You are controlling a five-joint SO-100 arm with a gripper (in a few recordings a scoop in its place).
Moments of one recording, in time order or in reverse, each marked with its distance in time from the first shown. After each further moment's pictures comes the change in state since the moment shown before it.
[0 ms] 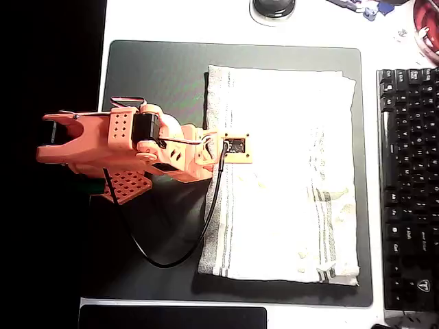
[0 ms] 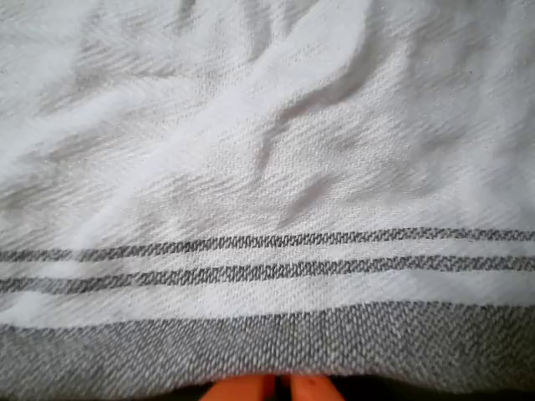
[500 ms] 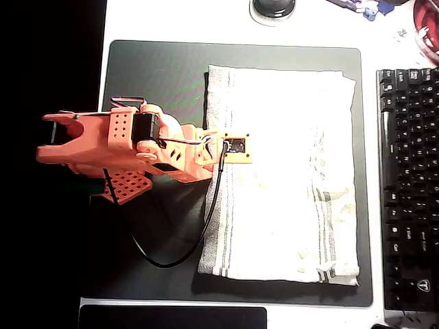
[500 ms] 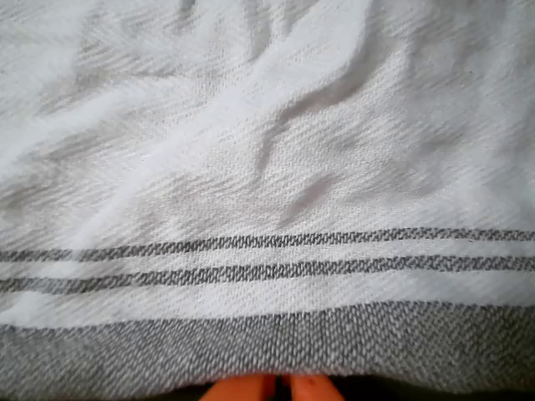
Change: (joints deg) arm 0.0 0.0 0.0 0.0 0.0
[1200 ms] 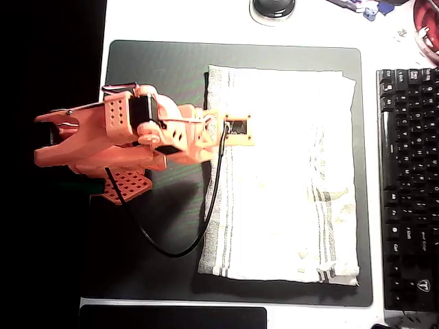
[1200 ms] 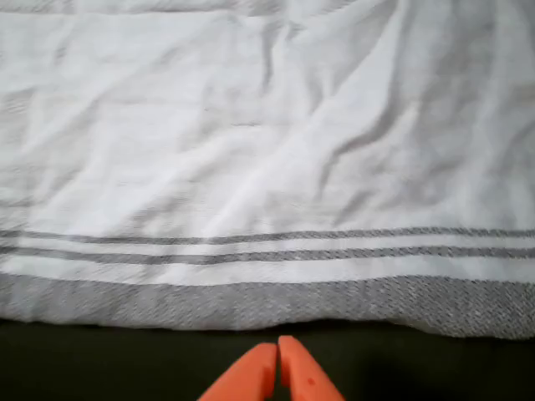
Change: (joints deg) arm -13.8 -18.2 -24.2 4.1 13.4
